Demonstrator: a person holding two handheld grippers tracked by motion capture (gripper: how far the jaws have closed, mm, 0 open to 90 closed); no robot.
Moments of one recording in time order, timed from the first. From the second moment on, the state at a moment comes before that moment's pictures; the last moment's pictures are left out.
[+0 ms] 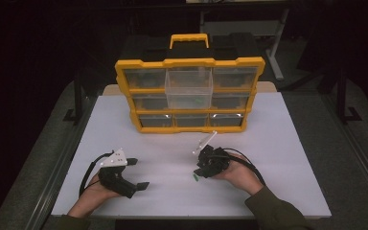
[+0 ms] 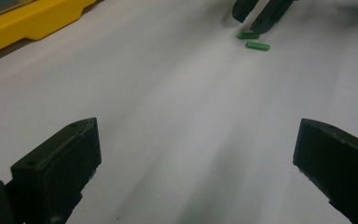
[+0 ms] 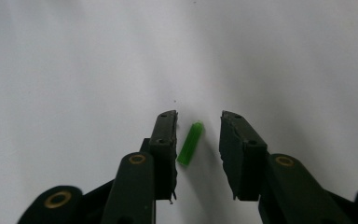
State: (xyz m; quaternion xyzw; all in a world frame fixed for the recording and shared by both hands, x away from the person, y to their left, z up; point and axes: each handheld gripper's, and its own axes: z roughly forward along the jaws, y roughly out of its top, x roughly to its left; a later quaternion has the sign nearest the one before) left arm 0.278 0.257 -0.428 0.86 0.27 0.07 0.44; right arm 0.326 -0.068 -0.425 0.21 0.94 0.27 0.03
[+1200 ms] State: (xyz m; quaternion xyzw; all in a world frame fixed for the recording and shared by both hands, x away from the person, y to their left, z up) left arm 0.278 0.257 -0.428 0.86 0.26 0.07 0.44; right arm 0.336 -0.080 -0.416 0.22 0.94 0.27 -0.01
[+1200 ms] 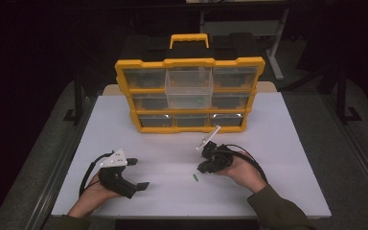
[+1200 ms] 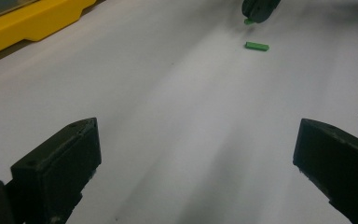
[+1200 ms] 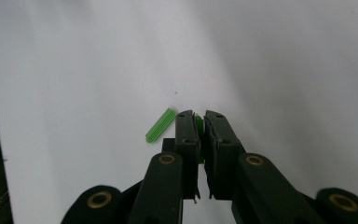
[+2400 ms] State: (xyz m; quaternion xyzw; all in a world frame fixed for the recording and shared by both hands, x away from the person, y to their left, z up) left arm 0.278 0.257 -0.427 0.86 0.26 0.07 0.44; right arm 0.363 -0.133 -0.315 0.28 0.91 0.31 0.01
